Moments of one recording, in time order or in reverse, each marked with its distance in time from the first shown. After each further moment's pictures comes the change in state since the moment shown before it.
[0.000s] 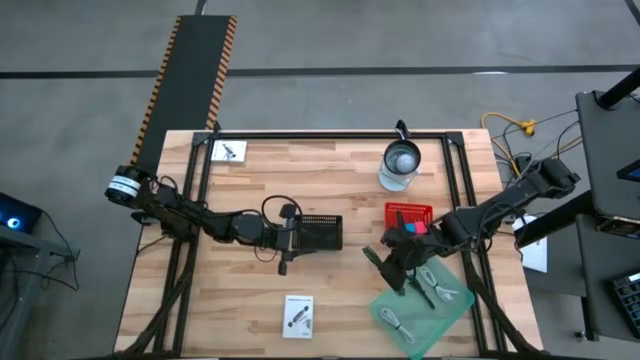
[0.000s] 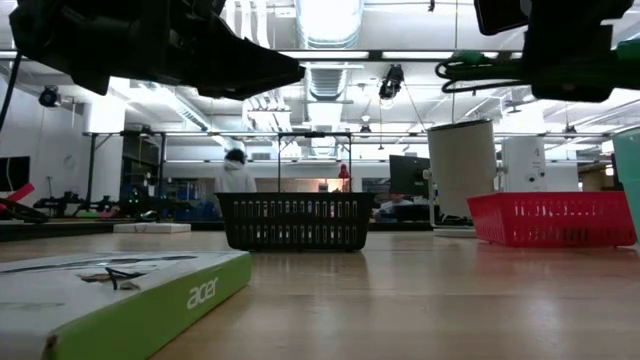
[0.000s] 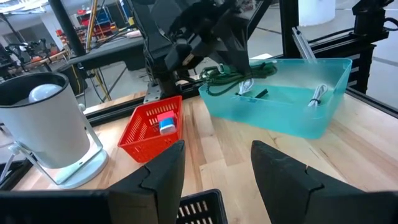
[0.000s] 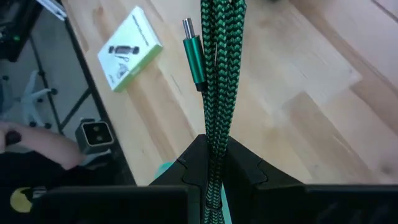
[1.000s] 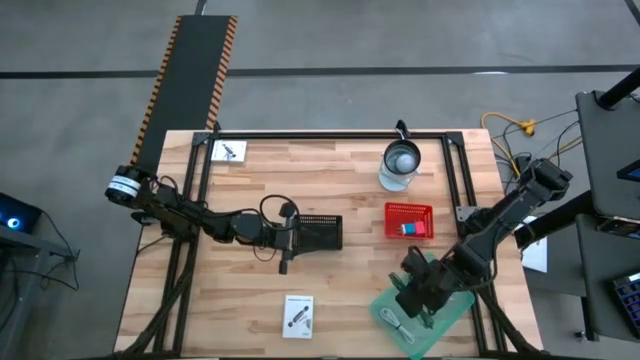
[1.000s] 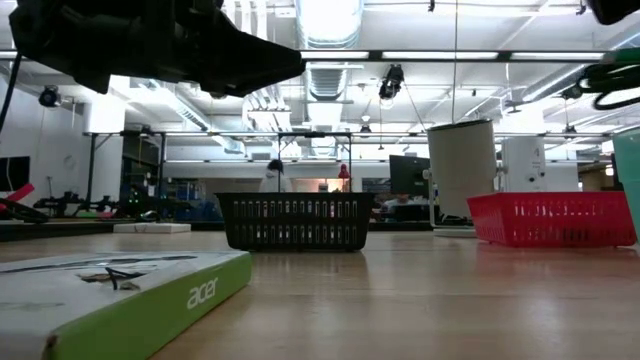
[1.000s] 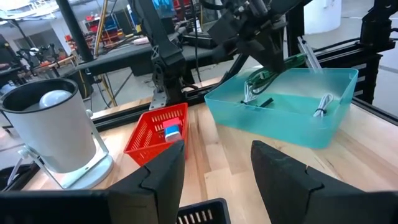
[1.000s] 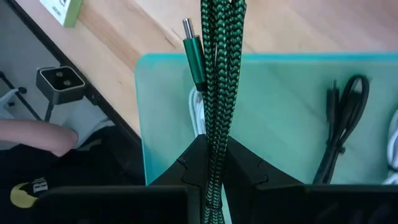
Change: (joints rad) left arm 0.000 0.000 -0.001 0.035 -0.016 -0.005; right arm 0.291 0.080 0.094 -0.224 0.010 0.496
